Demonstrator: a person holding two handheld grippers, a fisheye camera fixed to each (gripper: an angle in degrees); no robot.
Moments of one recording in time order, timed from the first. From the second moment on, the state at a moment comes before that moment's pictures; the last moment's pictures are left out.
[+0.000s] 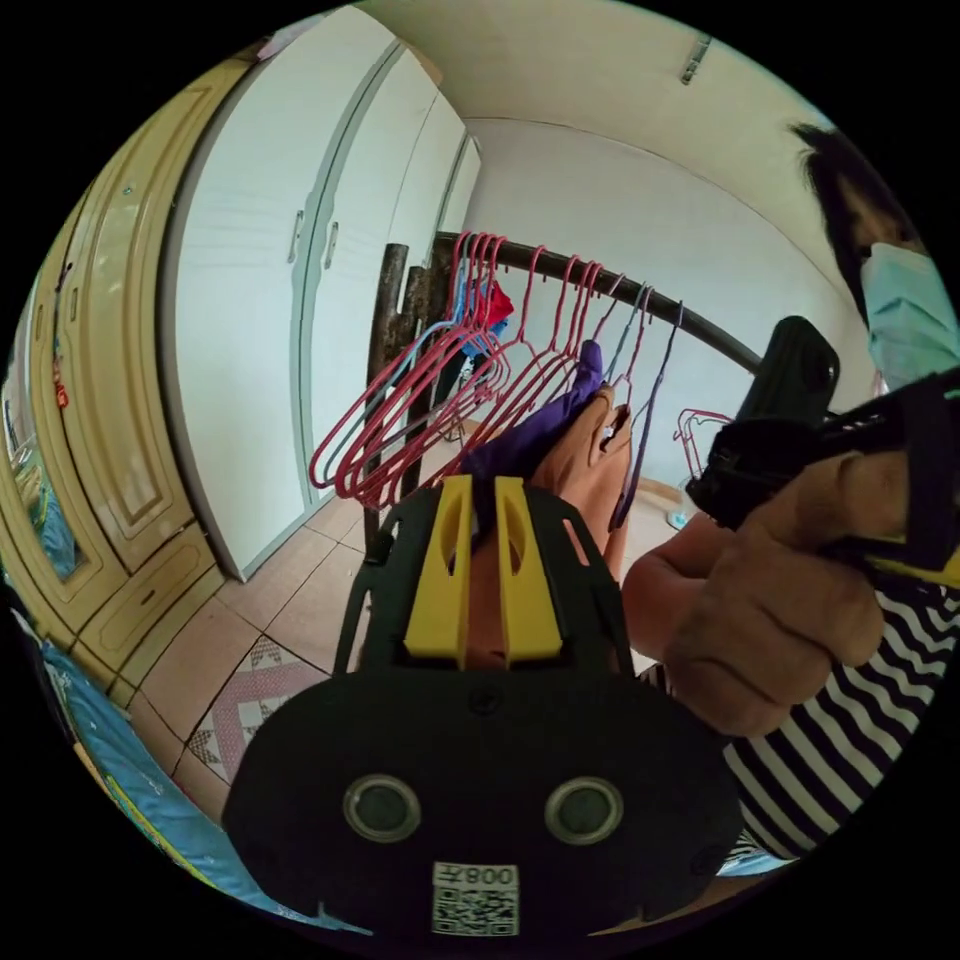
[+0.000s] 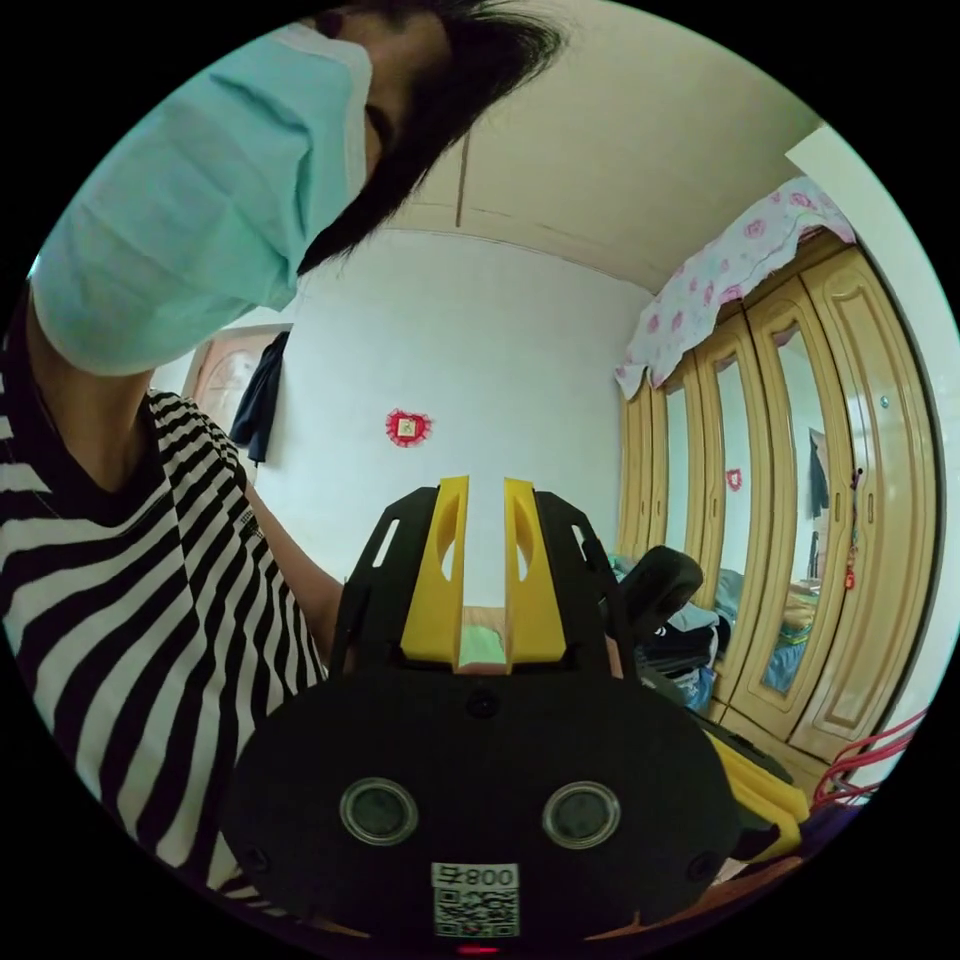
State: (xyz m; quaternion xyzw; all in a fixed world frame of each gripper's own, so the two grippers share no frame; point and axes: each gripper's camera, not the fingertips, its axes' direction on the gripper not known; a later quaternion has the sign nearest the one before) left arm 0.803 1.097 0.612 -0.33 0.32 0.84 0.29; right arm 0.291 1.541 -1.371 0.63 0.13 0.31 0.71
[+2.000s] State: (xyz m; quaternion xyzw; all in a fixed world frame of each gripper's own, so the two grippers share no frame) left arm 0.808 0.660 0.479 -0.22 0.43 0.59 0.65; right arm 0.358 1.378 -0.895 0.56 -0.15 0.33 0.74
